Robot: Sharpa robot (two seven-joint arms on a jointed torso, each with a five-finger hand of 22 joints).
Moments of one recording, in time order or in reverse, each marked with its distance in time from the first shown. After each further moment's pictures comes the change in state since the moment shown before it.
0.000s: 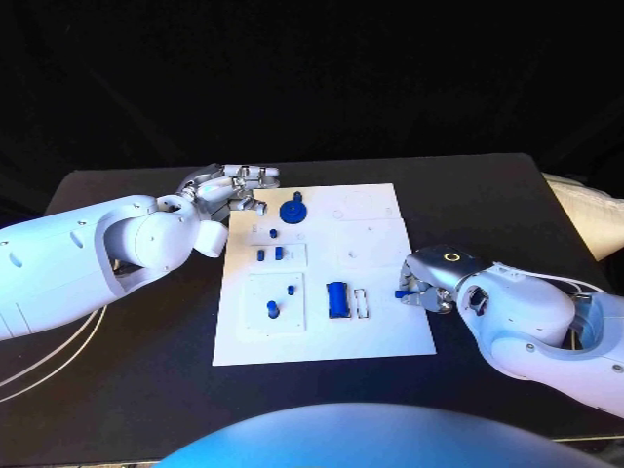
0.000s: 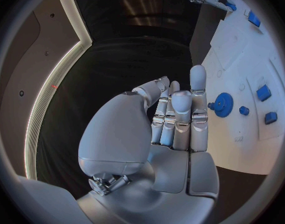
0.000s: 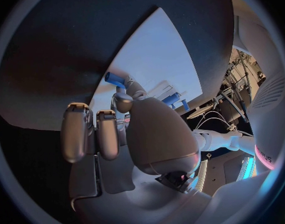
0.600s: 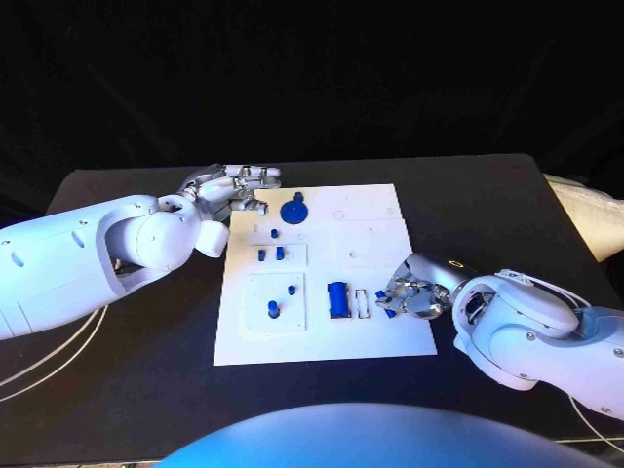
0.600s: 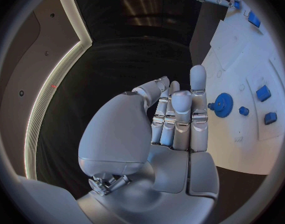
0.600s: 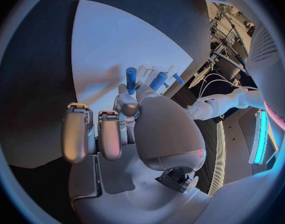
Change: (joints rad) left arm 0.000 0.000 0.000 0.001 -0.001 0.001 -0.002; left_hand 0.000 0.000 0.000 0.000 0.000 0.000 0.000 0.000 0.000 0.000 0.000 0.000 0.000 0.000 0.000 0.000 -0.002 0.000 0.000 0.000 0.000 0.000; right arm -0.011 0.012 -0.005 0.018 0.356 -0.220 -0.002; right_hand -0.185 -0.061 0.074 0.144 0.013 0.017 -0.012 0.000 0.013 0.037 -0.016 0.028 0.032 0.004 -0.008 0.009 0.001 0.000 0.004 -0.004 0.005 0.011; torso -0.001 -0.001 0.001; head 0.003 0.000
